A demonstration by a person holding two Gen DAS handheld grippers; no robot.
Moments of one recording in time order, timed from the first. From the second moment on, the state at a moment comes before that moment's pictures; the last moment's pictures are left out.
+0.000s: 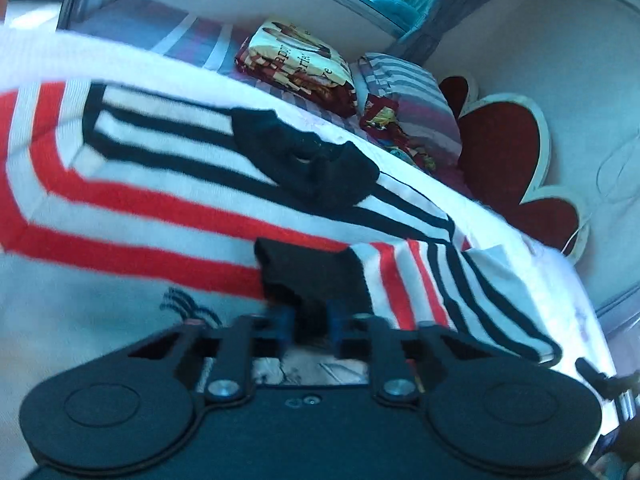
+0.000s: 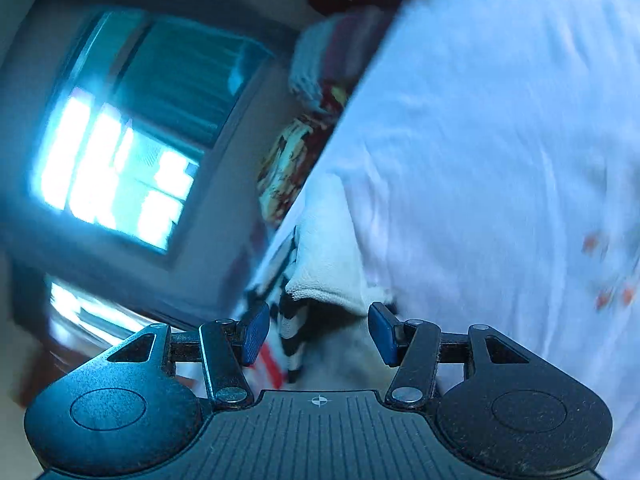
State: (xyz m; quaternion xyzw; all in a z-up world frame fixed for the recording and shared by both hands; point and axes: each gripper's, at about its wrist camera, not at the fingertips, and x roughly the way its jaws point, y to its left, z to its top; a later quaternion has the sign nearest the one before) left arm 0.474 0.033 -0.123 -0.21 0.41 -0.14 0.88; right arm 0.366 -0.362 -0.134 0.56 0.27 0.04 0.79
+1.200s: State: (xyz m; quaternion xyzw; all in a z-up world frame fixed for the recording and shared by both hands) left arm 0.412 0.088 -0.101 -0.10 0.33 -0.03 0.94; right arm 0.391 -0.344 -0.113 0.35 0.35 0.05 0.87
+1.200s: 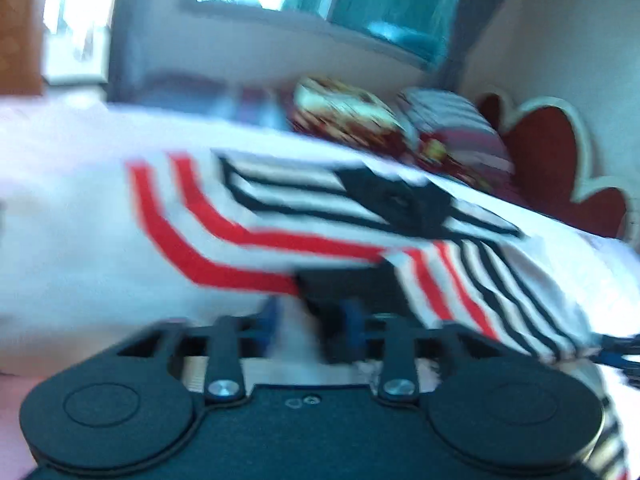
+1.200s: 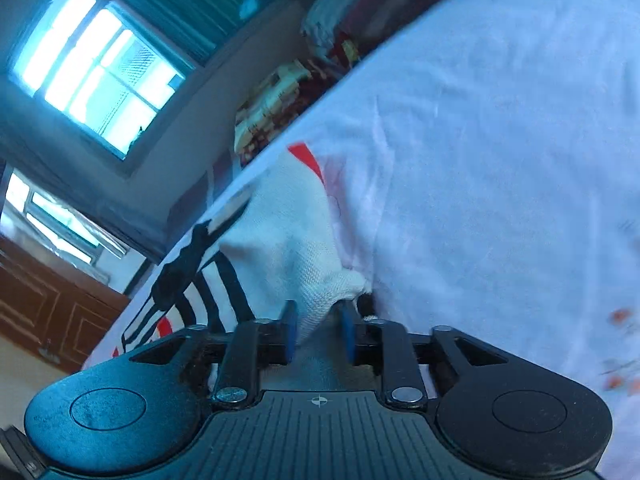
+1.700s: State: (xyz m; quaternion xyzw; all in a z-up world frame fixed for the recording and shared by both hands) left arm 0.449 -0.005 -0.092 -0.01 0.32 -0.11 0.94; right arm 0.454 -0.277 -0.104 0.08 0.32 0.11 0.94
